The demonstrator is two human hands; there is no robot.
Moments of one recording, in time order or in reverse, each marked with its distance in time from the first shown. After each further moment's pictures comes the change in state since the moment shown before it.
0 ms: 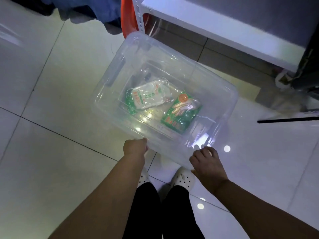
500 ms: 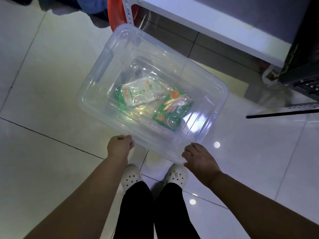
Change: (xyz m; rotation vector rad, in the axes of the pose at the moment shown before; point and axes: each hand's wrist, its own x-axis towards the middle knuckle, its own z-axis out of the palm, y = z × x) left_hand 0.022 -0.016 -0.020 -0.026 0.062 0.141; right_hand 0.002 0.004 0.011 0.170 -0.012 -0.002
